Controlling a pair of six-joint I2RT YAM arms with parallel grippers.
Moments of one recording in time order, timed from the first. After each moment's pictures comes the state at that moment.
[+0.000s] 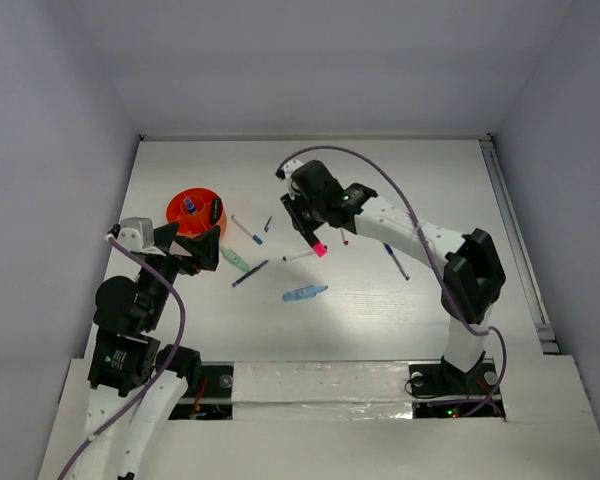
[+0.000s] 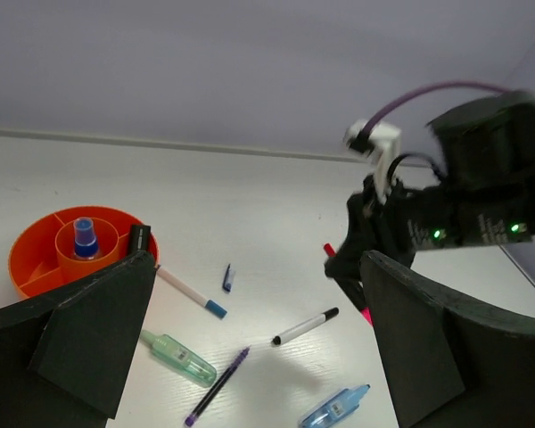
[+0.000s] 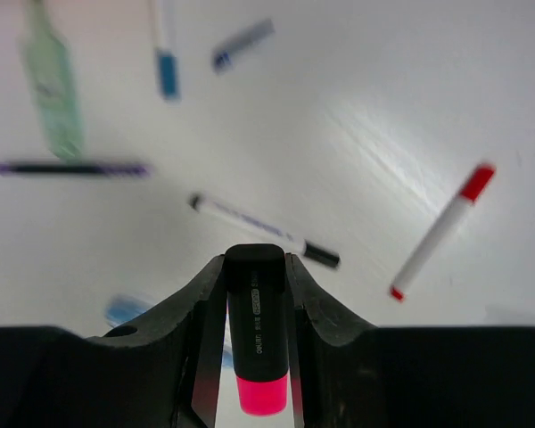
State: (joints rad) left arm -0.25 0.33 0.71 -0.27 0.02 -0.31; right arm 0.81 1.89 1.61 -0.62 0.11 0.06
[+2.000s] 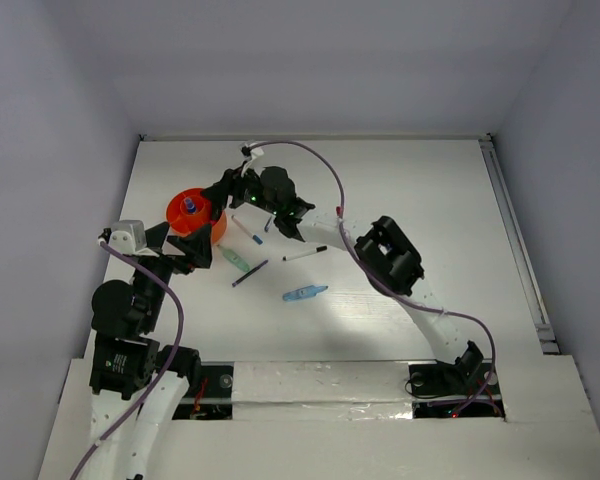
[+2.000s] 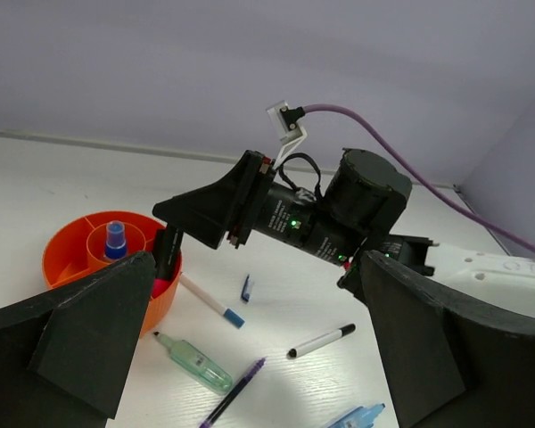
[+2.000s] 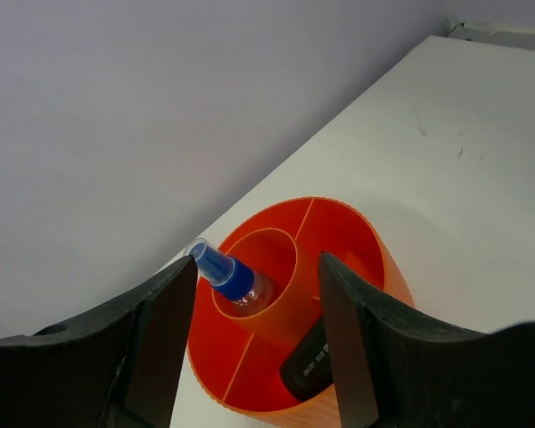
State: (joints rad) left arm -0.18 0.31 0.71 -0.27 0.01 -0.31; right arm 0.85 2.47 1.97 0.62 -0.22 0.55
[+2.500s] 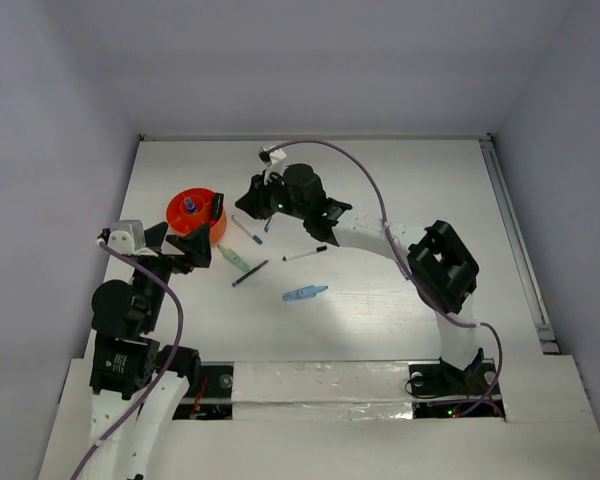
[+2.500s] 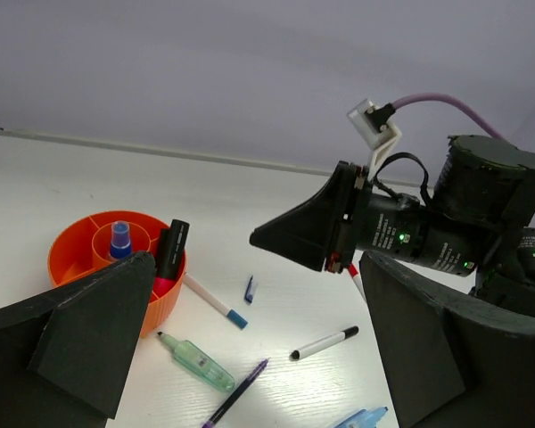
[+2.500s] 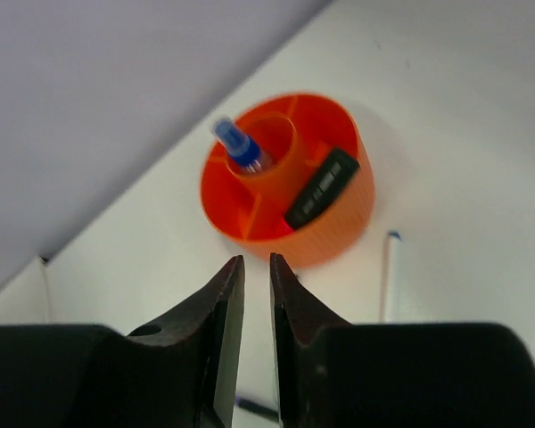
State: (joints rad) left arm -0.18 0.31 0.71 -0.27 0.00 -0.31; right arm 0.84 2.03 1.55 0.37 -0.23 0.40
